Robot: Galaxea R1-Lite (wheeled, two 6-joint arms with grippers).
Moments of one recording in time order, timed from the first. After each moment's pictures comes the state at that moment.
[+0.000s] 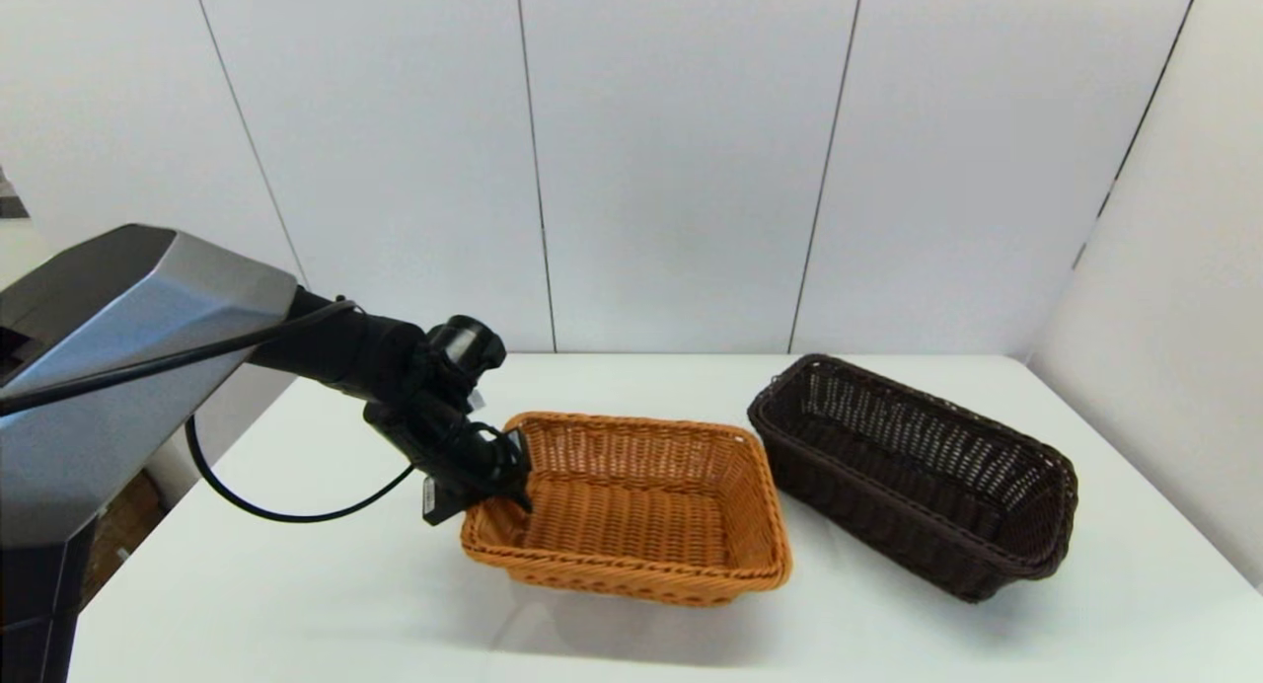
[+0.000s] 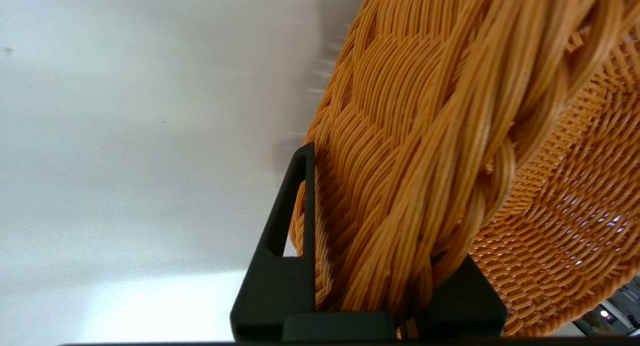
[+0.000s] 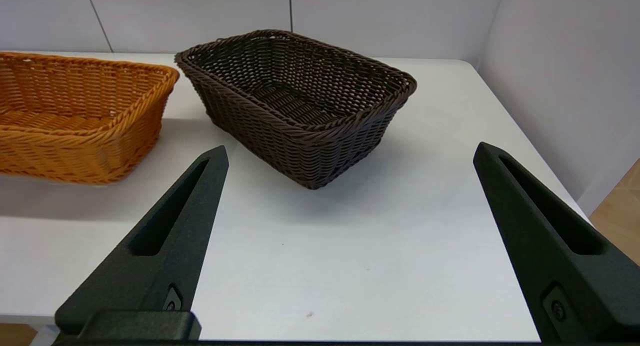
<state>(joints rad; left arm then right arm) -0.34 2.22 -1.39 0.46 -0.32 -0.72 0.00 0.00 0.00 0.01 0.00 -0.01</state>
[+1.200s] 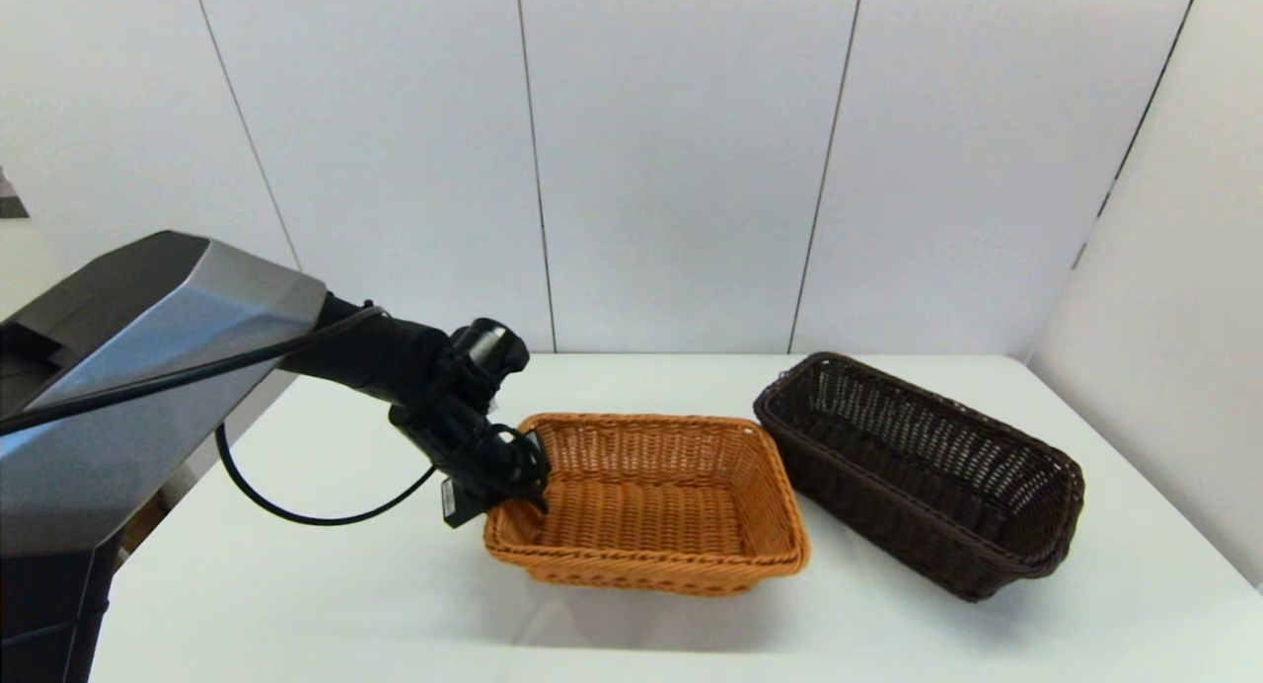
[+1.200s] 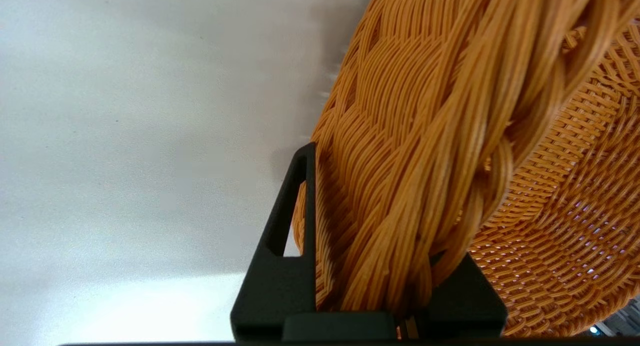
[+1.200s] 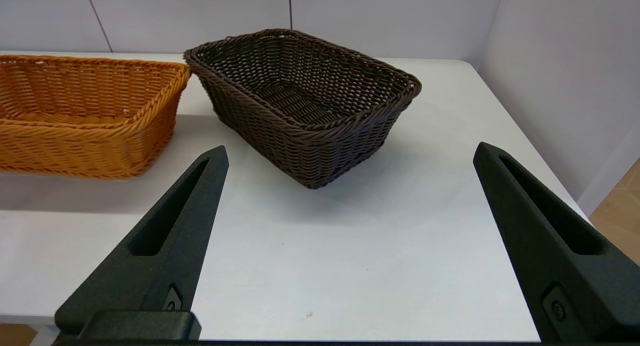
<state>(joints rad) -0.39 2.24 -1.42 0.46 -0.28 -0.80 0.00 0.00 0.00 0.01 0.00 -0.01</state>
